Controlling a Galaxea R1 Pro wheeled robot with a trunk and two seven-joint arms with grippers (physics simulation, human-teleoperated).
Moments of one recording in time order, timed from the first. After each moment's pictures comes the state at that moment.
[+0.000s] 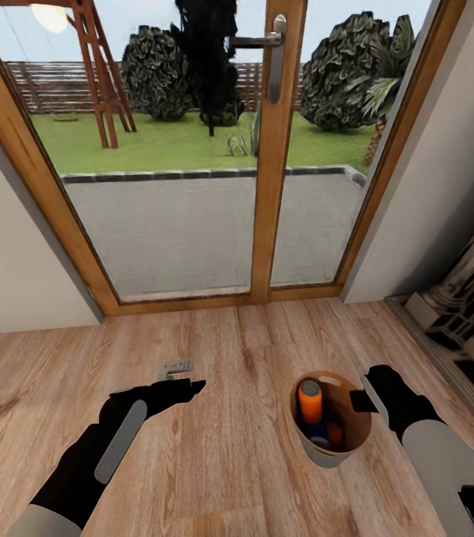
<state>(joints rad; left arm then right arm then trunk) -0.47 0.07 -0.25 -1.26 0.55 0.71 0.08 -0.82 -0.17 0.00 -0.54 0.04 0.86 -0.04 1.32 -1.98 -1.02</state>
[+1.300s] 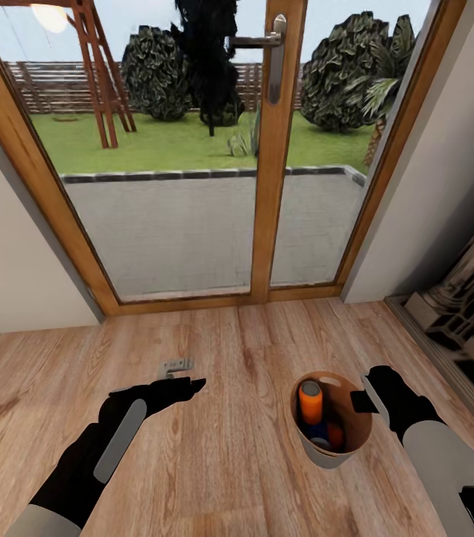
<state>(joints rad) -0.47 0.07 -0.25 -1.27 0.56 0.71 0.08 -0.82 -0.17 0.00 -0.54 0.04 0.86 -0.04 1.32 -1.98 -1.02</state>
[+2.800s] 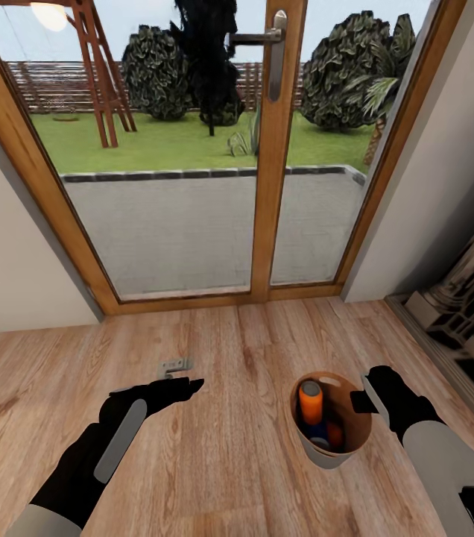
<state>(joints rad) -0.47 0.07 -0.25 -1.27 0.56 0.71 0.12 -0.82 -0.17 0.00 -0.54 0.04 0.86 -0.04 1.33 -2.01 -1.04</state>
